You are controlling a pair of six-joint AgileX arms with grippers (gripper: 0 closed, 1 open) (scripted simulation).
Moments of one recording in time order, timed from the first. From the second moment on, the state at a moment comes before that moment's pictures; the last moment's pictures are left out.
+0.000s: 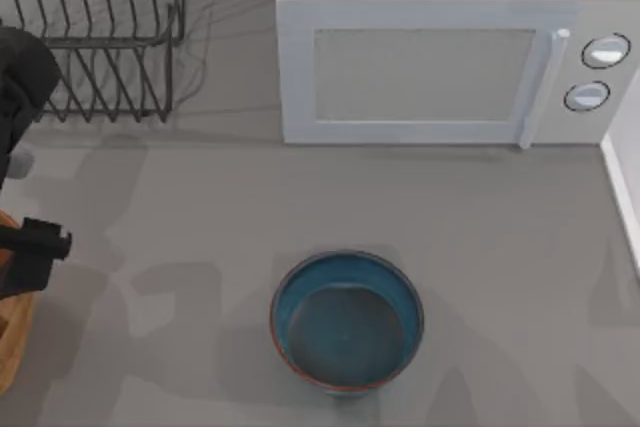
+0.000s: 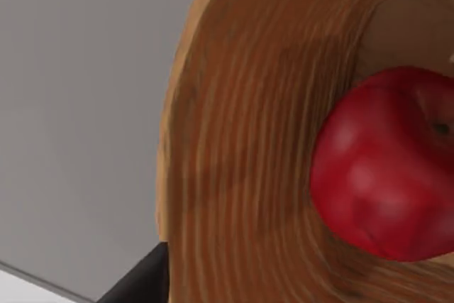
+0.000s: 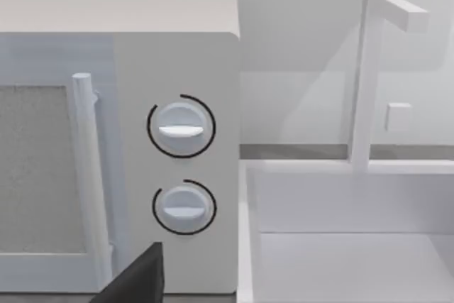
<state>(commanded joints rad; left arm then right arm) -0.15 1.65 1.09 -1.19 -0.42 -0.21 0.00 0.00 0.00 0.00 0.00 0.00</state>
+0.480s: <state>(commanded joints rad) -0.09 1.07 0.73 -0.80 -0.28 -0.15 0.00 0.00 0.00 0.00 0.00 0.00</state>
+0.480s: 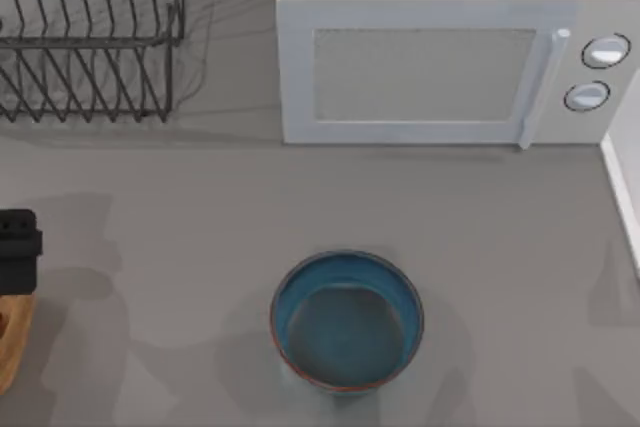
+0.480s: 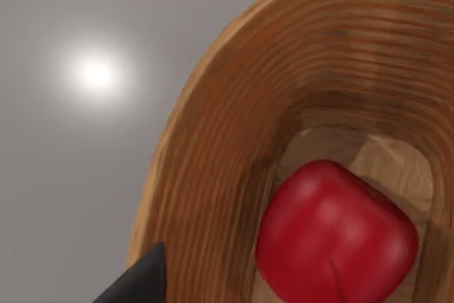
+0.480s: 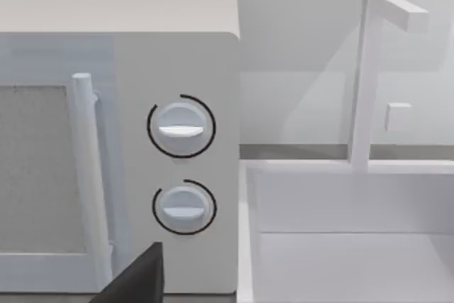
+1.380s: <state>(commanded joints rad) 0.00 0.00 0.00 0.00 0.00 0.00 0.00 0.00 0.00 0.00 0.00 0.00</state>
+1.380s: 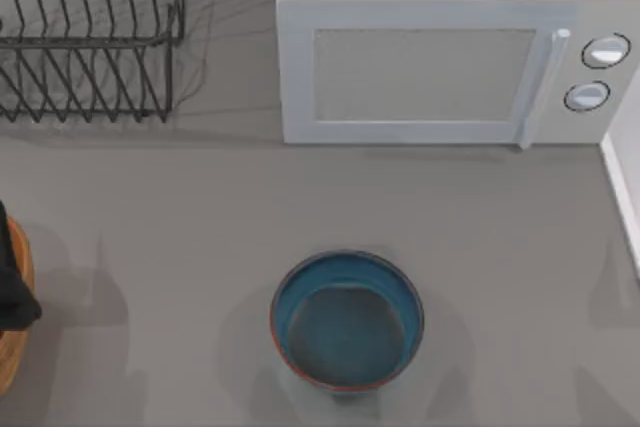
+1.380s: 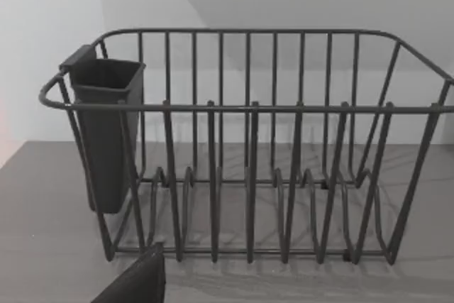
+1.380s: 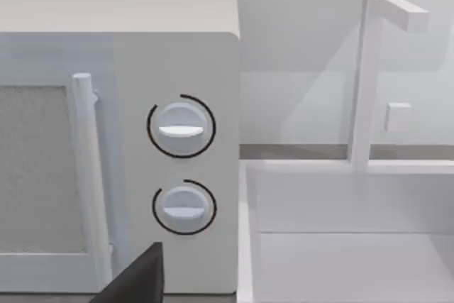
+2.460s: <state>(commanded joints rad) -0.37 0.77 0.70 -0.49 0.02 -0.33 0.00 0.00 0.00 0.00 0.00 0.00</state>
